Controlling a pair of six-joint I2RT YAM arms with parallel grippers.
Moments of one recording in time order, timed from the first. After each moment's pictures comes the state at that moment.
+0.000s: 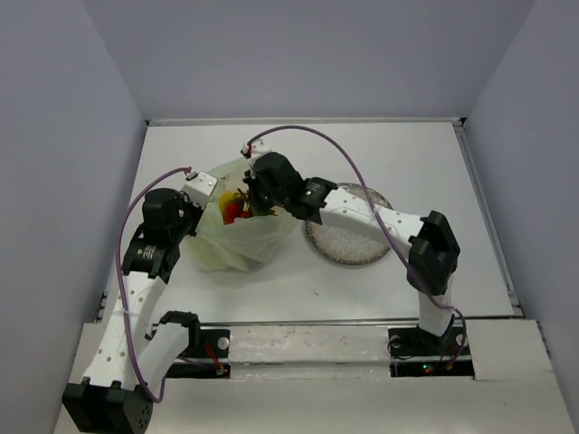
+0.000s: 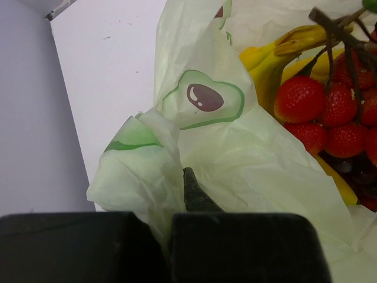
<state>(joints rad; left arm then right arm) -0.13 0.79 0.78 -0.48 0.01 0.43 0.97 1.93 1.71 -0.32 0.18 0.29</state>
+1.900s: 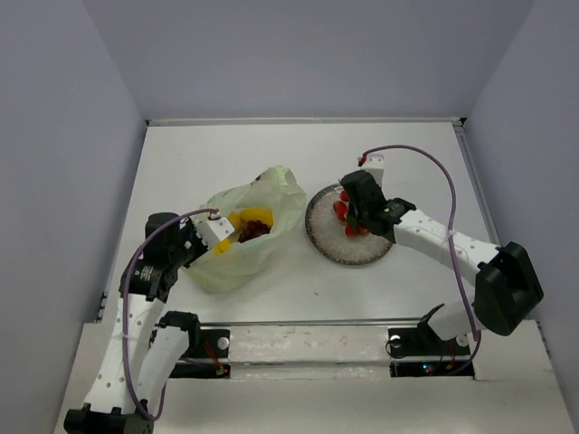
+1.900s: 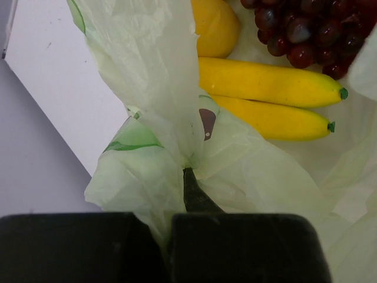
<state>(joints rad) -0.14 0.65 0.69 -0.76 0.14 0.84 0.66 1.41 1.01 -0.33 0.63 0.46</state>
